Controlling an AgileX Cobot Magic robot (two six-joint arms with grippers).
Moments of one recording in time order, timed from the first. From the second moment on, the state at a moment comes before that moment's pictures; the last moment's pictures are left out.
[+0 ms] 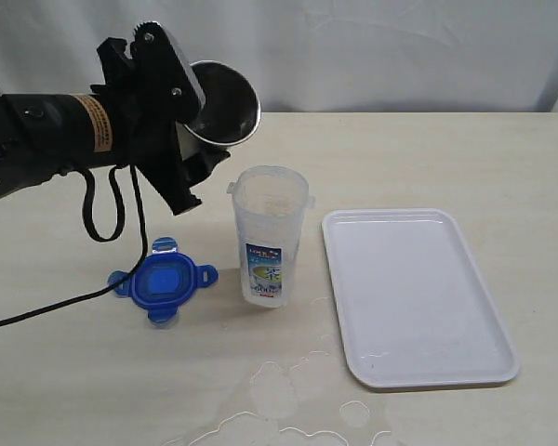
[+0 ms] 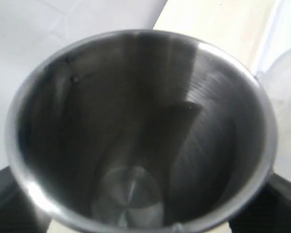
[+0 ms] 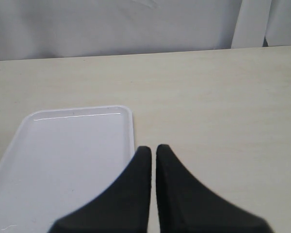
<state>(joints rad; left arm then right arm) -0.35 1.60 -0.90 0.60 -0.18 0.20 -0.07 0.00 0.00 0.01 0.35 0.01</state>
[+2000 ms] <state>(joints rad) -0.09 2.29 -1.26 0.60 -0.64 -0.37 -0.07 0.00 0.00 0.01 0.35 0.01</state>
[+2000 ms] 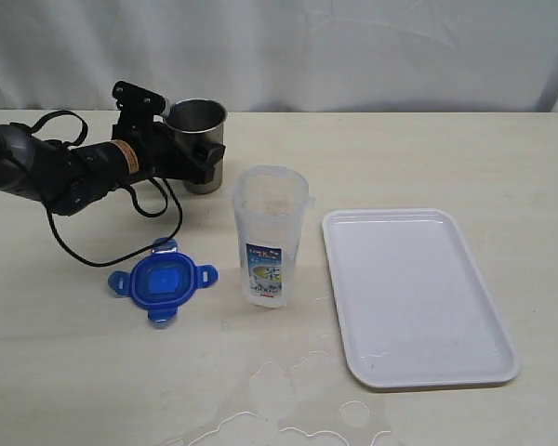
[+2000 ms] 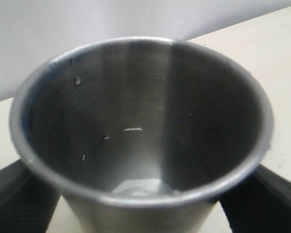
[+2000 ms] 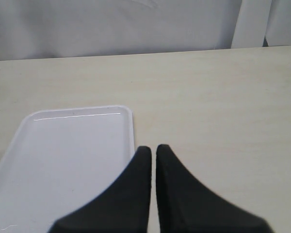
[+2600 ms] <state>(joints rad) -0.09 2.29 -1.27 0.60 -0.65 -0.37 -0.07 0.00 0.00 0.01 0.35 0.01</state>
